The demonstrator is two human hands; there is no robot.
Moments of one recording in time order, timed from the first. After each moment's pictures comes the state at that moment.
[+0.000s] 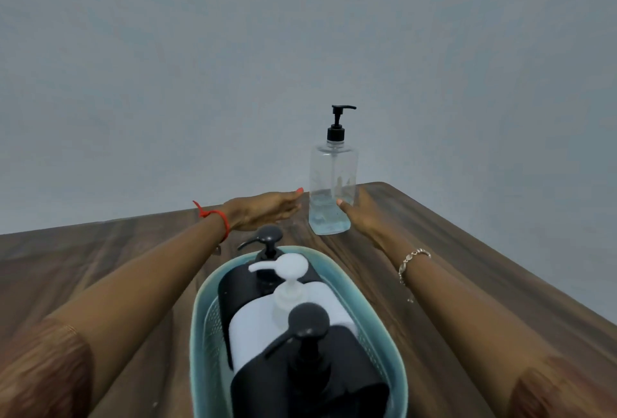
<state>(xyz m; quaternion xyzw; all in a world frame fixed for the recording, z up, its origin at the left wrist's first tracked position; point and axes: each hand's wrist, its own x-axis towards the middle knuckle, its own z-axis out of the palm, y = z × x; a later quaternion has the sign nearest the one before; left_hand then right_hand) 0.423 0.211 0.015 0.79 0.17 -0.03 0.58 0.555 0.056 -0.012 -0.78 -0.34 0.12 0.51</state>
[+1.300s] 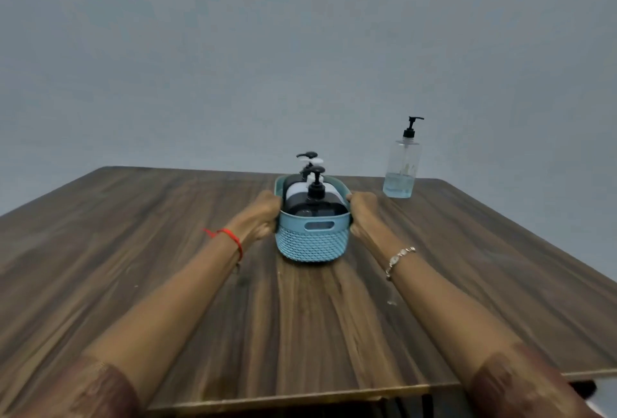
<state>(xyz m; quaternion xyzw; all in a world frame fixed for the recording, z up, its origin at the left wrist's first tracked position) 0.057 0.027 0.034 0.61 0.36 0.35 0.61 0.220 -0.012 0.013 -0.63 -0.20 0.22 0.72</state>
